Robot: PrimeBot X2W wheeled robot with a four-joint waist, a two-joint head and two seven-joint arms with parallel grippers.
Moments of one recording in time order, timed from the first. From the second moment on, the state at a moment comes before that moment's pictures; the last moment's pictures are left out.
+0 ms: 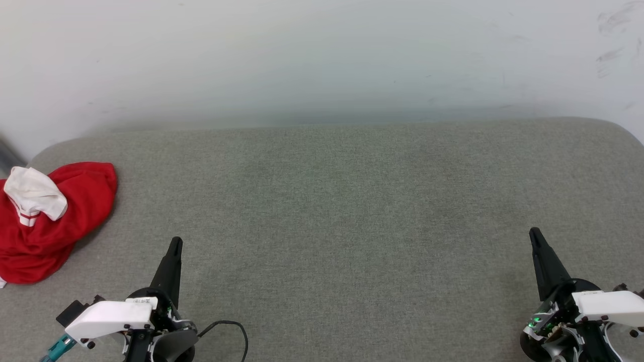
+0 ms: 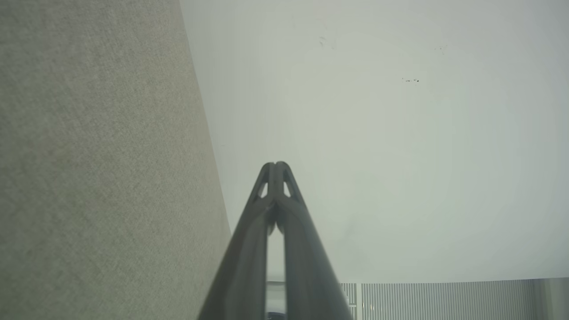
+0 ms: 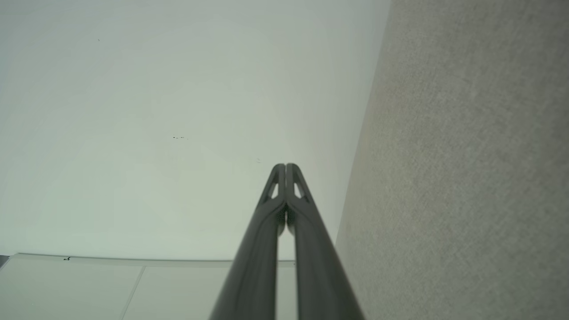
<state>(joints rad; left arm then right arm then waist) -0.11 0.05 0.11 0.25 -1.61 -0.13 0.11 -0.10 -0.05 -0.11 0.25 1.62 0.13 0.12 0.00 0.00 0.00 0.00</state>
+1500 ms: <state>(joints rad) -0.07 0.05 0.11 0.26 -1.57 -0.13 0.07 -0.07 -0.05 -0.11 0.27 1.58 0.13 0.08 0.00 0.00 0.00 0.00</state>
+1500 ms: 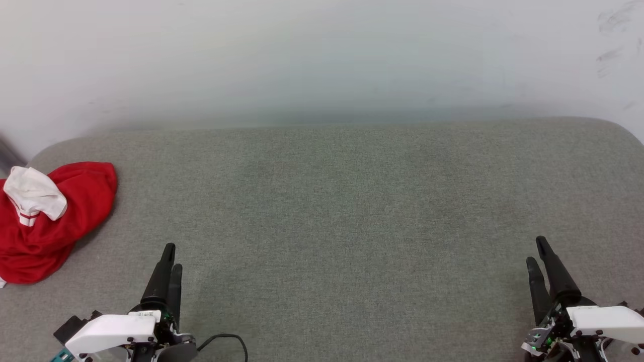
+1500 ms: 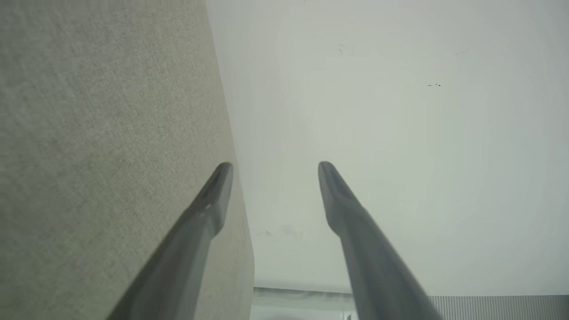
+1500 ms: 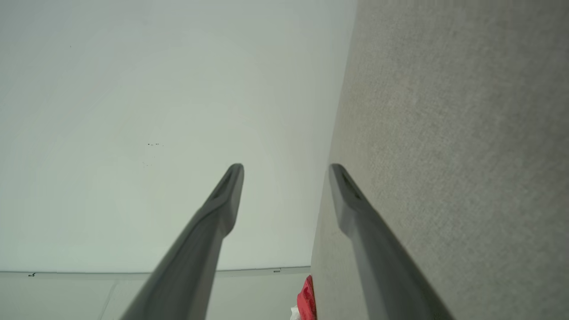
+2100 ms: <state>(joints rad) -0.07 0.05 0.11 0.13 -1.20 -0.03 0.00 -0.06 -0.05 -0.10 0.14 1.17 0.13 0.00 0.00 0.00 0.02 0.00</state>
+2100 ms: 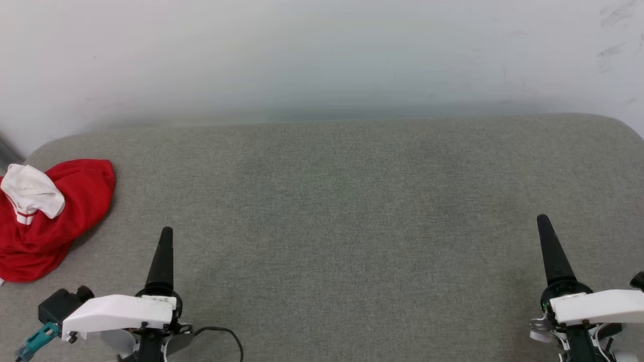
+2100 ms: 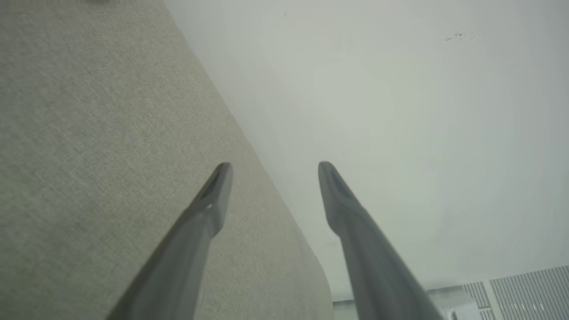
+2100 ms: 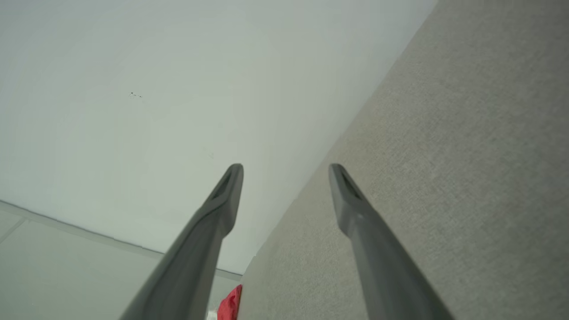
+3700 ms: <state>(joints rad) 0.00 0.08 -0.07 0.03 -0.47 0.13 -0.15 0.00 -0.05 -0.01 0.04 0.43 0.13 -0.16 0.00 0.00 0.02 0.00</state>
